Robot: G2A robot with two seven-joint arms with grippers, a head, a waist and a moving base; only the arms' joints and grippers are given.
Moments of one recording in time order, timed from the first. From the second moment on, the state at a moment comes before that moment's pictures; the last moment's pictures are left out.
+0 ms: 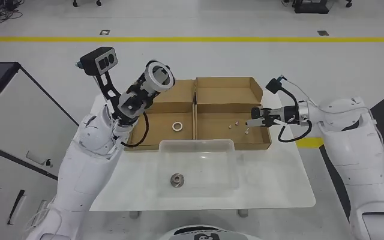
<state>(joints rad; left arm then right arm) 1.19 -1.13 -1.26 -1.88 -0.27 -0.75 -0.42 -1.09 -0.93 1.37 -1.51 0.08 -0.41 1.41</state>
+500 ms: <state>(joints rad) 1.12 -1.10 -1.37 -1.74 0.26 -0.49 -0.62 -1.09 -0.93 1.37 -1.51 0.08 -0.41 1.41</state>
